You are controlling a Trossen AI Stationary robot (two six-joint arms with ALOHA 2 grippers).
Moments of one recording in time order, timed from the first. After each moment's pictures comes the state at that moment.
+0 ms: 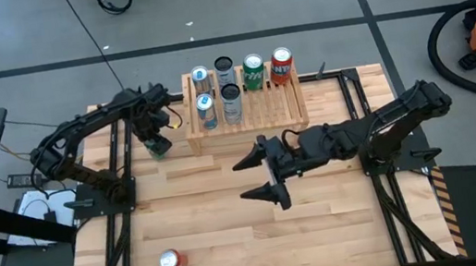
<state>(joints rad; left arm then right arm) 0.78 1.46 1.00 -1.19 0.02 0.09 0.29 1.47 1.29 0.13 0.12 0.33</state>
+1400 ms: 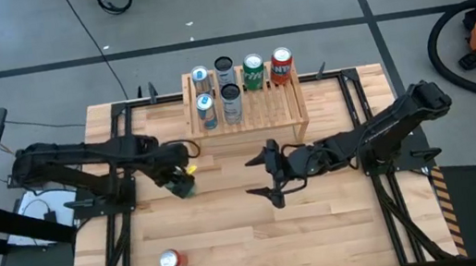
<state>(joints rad) -0.05 1.24 1.12 -1.13 0.09 -0.93 0.28 1.47 0.98 0.15 0.33 0.18</state>
